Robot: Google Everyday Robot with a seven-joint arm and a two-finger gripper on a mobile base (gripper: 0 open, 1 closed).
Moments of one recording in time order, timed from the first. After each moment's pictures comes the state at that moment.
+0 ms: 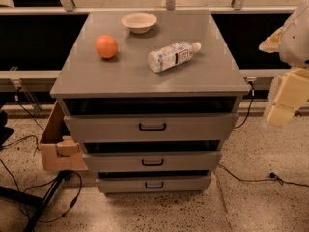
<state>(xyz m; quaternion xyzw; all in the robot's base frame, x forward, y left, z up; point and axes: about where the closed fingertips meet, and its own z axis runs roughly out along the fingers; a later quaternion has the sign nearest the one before) 0.438 -0.217 0.976 -0.60 0.78 -0.03 0.16</state>
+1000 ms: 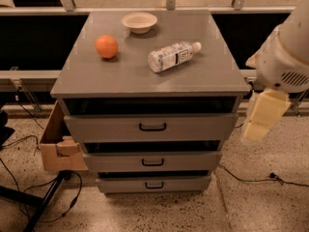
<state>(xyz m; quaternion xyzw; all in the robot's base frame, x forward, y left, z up) 0.439 -0.197 0.945 -0.59 0.79 -0.05 0.15</state>
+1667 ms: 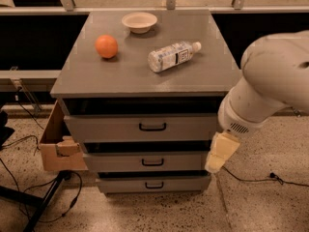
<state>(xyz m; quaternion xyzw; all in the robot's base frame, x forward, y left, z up) 0.454 -0.172 0.811 -0.55 0.82 -0.02 0.14</state>
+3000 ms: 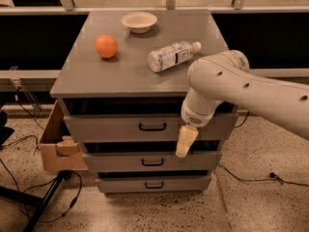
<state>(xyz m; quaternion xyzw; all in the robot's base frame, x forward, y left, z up) 0.554 -0.117 0.713 -0.59 0.79 -0.01 0.13</state>
